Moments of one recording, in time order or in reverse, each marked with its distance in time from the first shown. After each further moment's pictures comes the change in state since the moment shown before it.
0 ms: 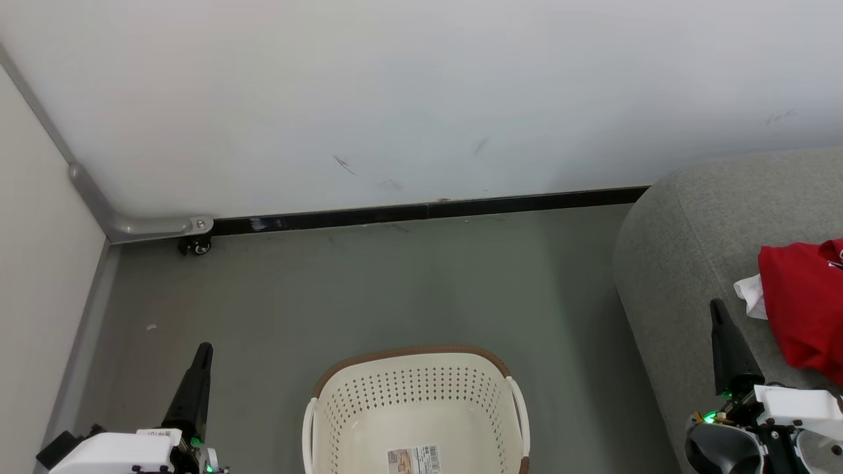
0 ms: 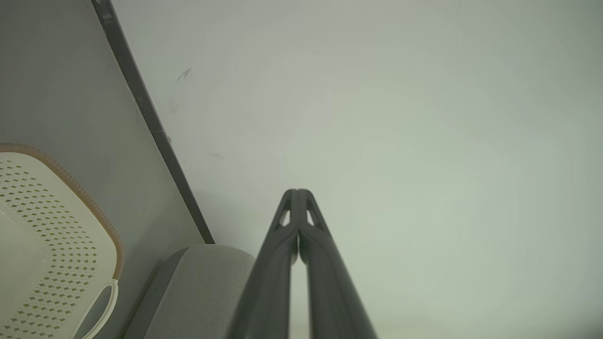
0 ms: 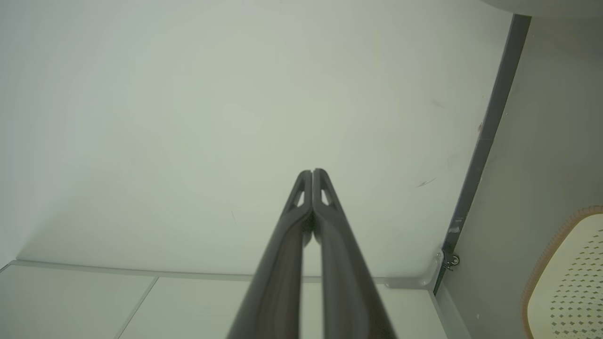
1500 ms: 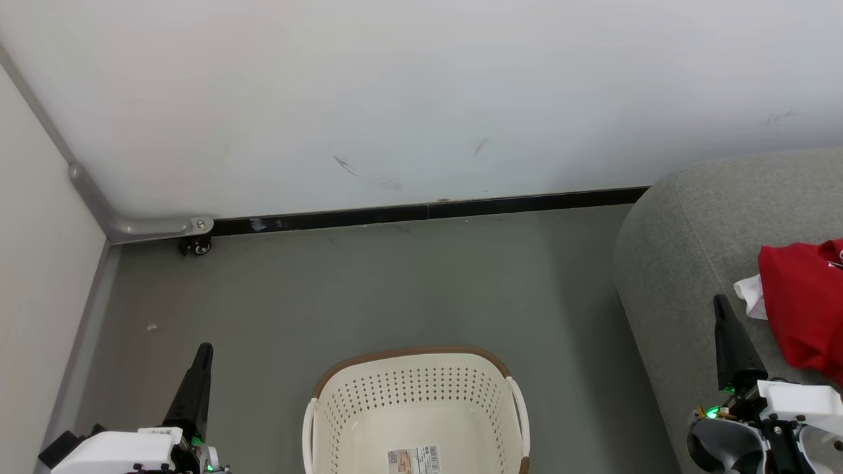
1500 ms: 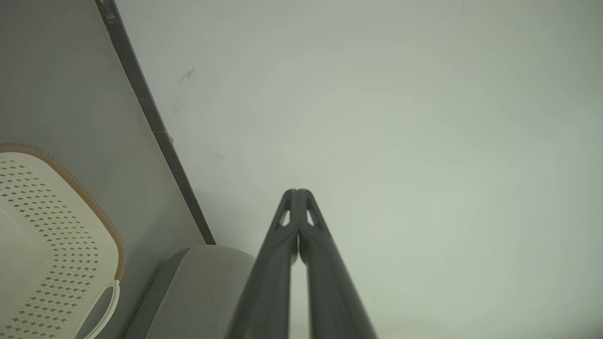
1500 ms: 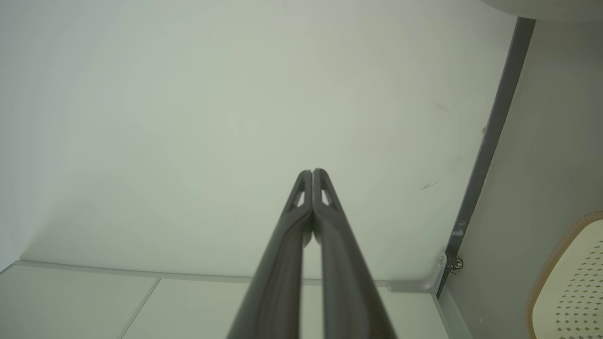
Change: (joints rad) left arm -0.013 -0.003 0.003 0.031 0.000 -0.012 0.001; right arm -0.012 0.000 -0.010 0.006 0.000 0.000 0.002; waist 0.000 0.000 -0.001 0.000
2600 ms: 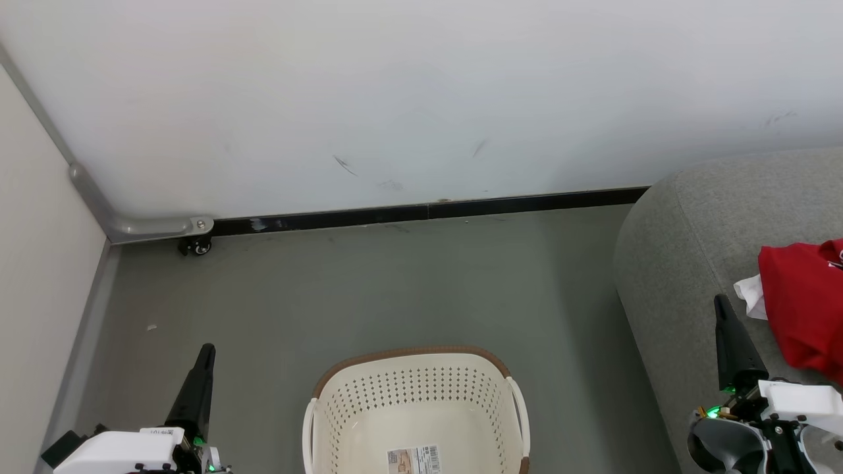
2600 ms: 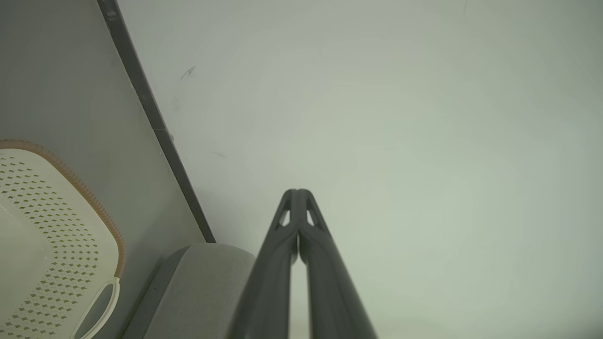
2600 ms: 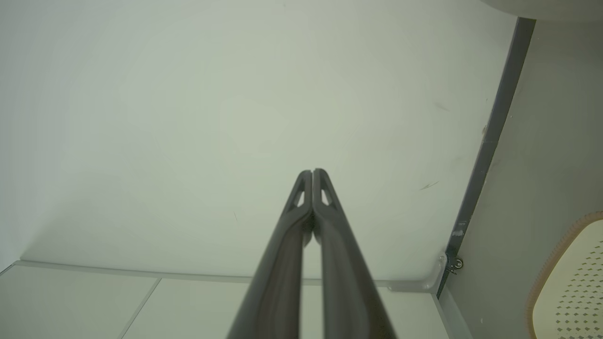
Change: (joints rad) left arm -0.003 -0.004 0.002 0.008 0.000 -0.002 0.007; right arm 0.000 0.001 -0.004 0.000 0.000 0.000 0.005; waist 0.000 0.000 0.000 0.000
